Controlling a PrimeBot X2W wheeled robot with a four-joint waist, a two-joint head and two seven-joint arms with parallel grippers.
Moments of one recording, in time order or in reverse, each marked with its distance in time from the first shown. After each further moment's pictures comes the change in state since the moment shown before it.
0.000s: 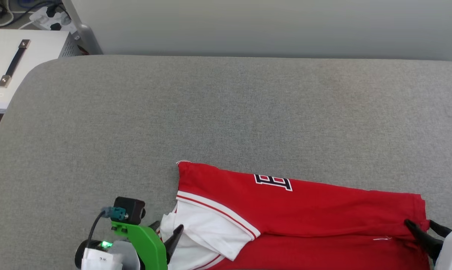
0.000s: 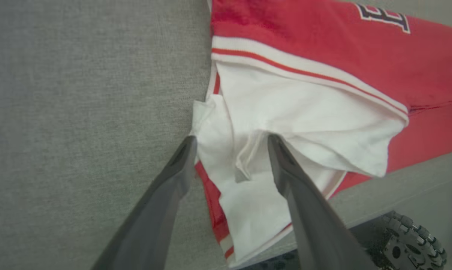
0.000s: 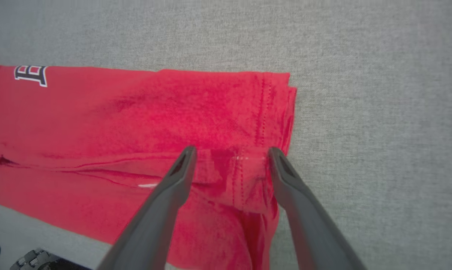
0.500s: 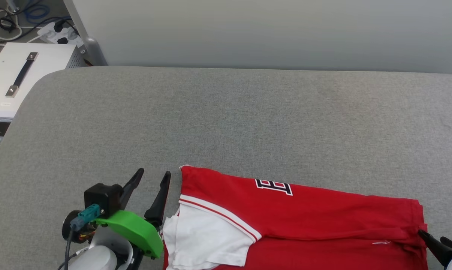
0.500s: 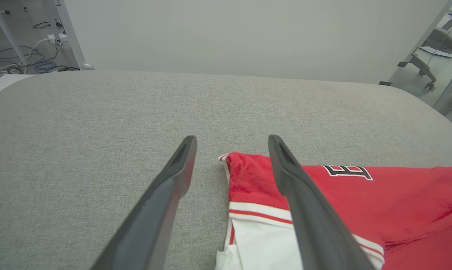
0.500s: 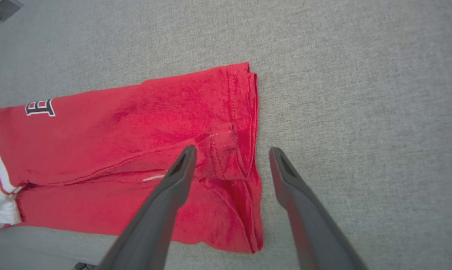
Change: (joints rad) left arm -0.003 -0.050 0.118 -0.015 0.137 0.019 -0.410; right arm 0.071 0.181 -0.304 -0.063 -0.081 0.000 0.229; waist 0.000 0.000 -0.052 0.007
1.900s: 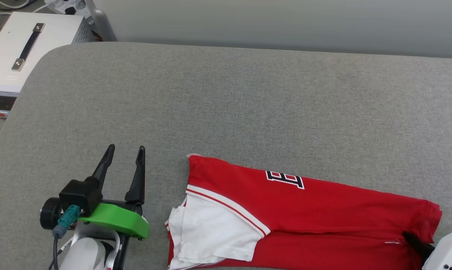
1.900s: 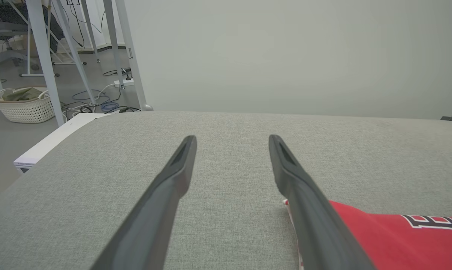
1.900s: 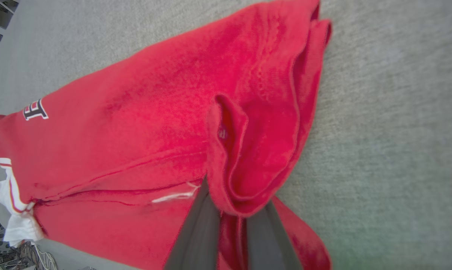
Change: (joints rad) left arm 0.101 -0.301 0.522 0.072 0.490 -0.255 -0.045; right arm -0.071 0.118 -0.003 0.166 0.044 0.001 0.004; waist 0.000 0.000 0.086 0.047
